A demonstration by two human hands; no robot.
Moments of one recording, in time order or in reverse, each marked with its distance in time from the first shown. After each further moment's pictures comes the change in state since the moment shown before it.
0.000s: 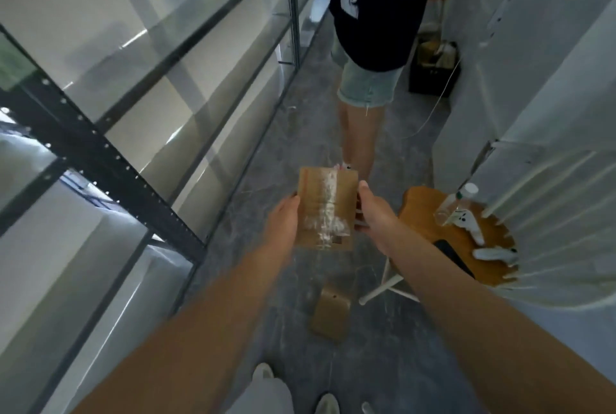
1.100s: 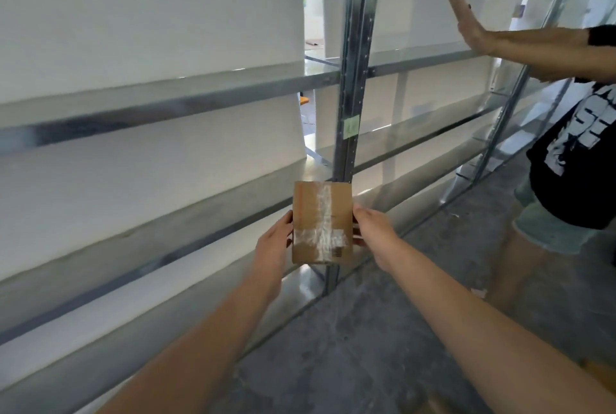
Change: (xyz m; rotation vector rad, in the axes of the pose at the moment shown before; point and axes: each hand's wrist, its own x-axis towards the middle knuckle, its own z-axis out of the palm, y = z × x) left_hand -0.283 -0.025 -0.375 -0.437 0.470 0.340; right_hand -0.321 0.004 0.302 -0.417 -0.553 -0.497
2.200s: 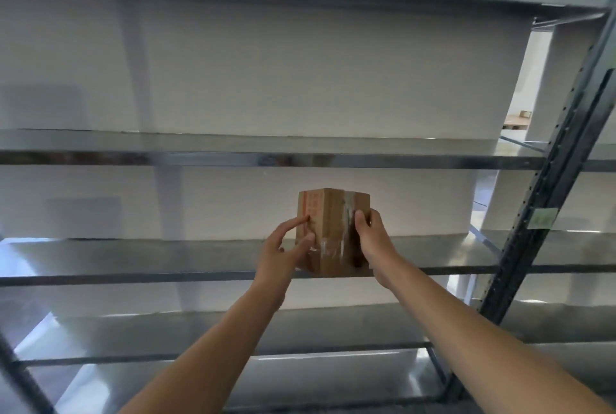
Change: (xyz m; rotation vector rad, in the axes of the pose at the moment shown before) left_hand -0.121 0.062 -0.217 0.075 0.532 0.392; right_hand -0.112 -0.088 0.234 -0.062 -0.572 -0.370
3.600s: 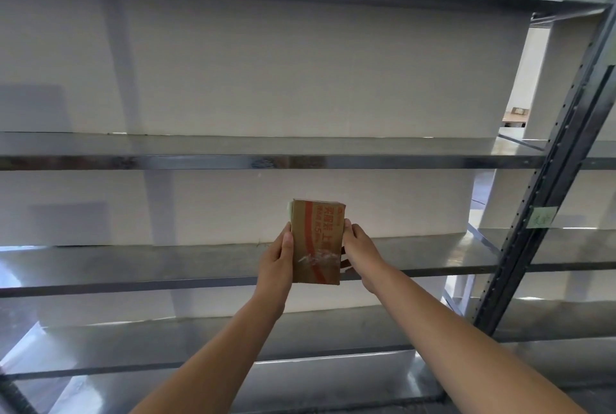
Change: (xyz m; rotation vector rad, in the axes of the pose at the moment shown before) left_hand 0.023 -0.018 0.009 -0.012 0.065 -0.098; right_hand 0.028 0.016 0.023 -0.186 0.003 0.146
